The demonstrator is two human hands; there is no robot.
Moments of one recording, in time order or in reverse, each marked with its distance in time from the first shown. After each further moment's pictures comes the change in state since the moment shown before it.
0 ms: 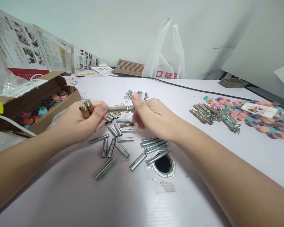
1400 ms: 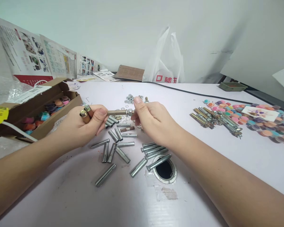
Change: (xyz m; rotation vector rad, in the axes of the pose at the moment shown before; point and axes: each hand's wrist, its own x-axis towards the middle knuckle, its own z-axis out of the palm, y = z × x) left_hand 0.000 -0.003 -0.001 0.085 0.068 0.026; right_hand 0.002 0.004 0.011 0.049 0.197 -0.054
